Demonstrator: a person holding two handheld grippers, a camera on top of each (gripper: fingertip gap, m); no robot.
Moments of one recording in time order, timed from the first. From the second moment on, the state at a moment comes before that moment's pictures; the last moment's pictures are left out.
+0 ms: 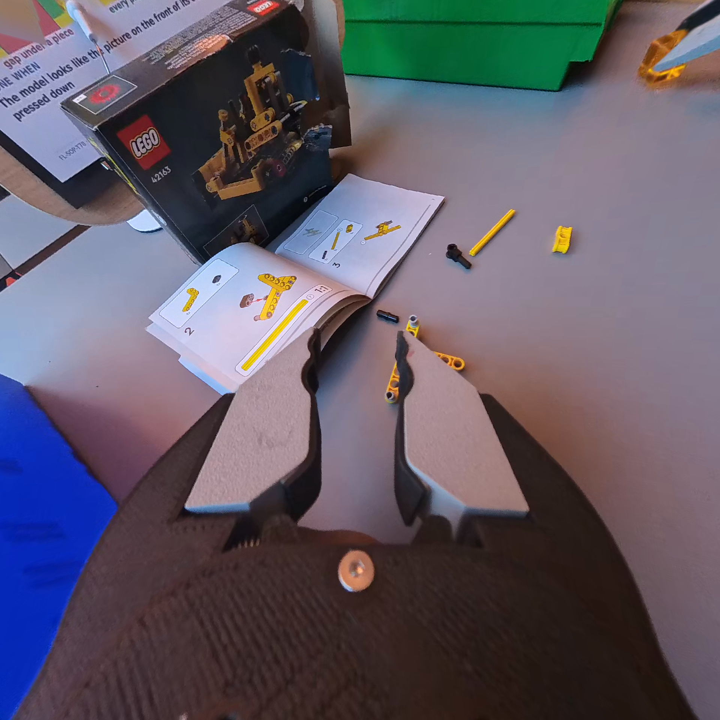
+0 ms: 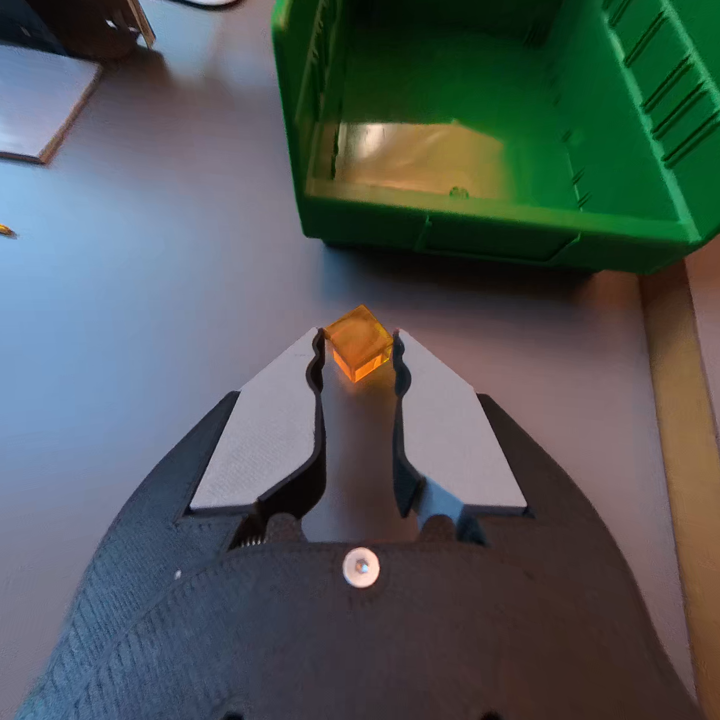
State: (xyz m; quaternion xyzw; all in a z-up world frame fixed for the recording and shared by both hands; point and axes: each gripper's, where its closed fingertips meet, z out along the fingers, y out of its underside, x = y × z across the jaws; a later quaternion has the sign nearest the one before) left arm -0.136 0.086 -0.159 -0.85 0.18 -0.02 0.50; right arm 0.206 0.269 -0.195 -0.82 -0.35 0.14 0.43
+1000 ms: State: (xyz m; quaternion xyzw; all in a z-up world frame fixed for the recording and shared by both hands) left arm -0.130 0.084 -0.156 -0.84 0.19 -0.01 0.51; right arm 0.161 0.221 -0.135 -0.76 -0.41 0.18 0.47
